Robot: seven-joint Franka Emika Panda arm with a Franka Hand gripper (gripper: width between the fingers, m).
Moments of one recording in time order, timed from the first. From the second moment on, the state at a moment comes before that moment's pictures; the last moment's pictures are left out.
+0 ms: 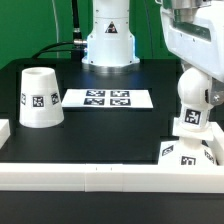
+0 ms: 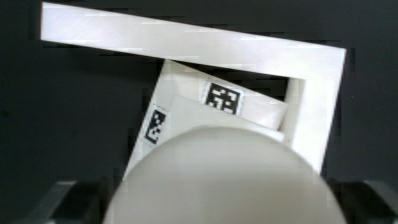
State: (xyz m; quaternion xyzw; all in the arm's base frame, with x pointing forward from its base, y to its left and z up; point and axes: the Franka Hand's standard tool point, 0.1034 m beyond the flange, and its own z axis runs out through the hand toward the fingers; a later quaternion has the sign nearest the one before) arm 0.623 0.094 0.113 -0.74 0.66 0.05 0.07
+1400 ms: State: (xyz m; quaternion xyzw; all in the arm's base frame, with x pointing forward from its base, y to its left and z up) arm 0.601 0.120 0.119 -0.89 0.44 0.08 0.06
